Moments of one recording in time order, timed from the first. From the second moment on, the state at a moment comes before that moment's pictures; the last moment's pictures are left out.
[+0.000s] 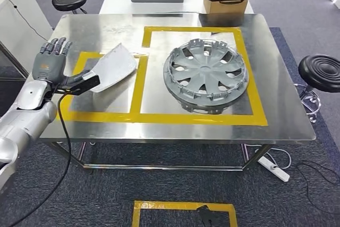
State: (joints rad) left arm -1.01 0.16 -0.56 -0.30 -1.19 0.57 -0.11; right arm -0.17 0.26 -0.96 -0.19 1.30 -0.16 0.02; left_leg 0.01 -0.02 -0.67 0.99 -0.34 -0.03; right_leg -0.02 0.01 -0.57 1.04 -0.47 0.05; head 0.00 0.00
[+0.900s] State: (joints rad) left arm -1.00 0.15 -0.54 -0.30 -1.21 0.57 -0.11; right arm -0.17 0.26 -0.96 -0.19 1.30 -0.16 0.02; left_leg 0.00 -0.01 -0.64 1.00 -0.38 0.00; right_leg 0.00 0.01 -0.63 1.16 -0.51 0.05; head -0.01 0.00
